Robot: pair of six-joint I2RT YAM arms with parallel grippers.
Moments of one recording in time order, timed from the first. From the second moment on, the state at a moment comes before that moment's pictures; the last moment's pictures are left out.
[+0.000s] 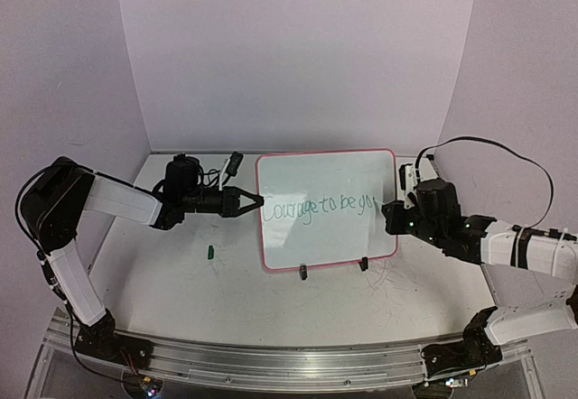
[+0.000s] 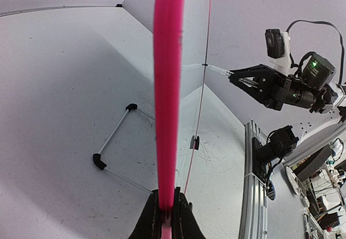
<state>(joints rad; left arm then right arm) -0.55 1.75 0.88 0.58 0.78 -0.44 0.63 1.16 0.63 0.02 0.26 0.38</state>
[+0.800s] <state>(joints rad) -0.55 1.75 0.88 0.58 0.78 -0.44 0.63 1.14 0.61 -0.01 0.25 0.40</state>
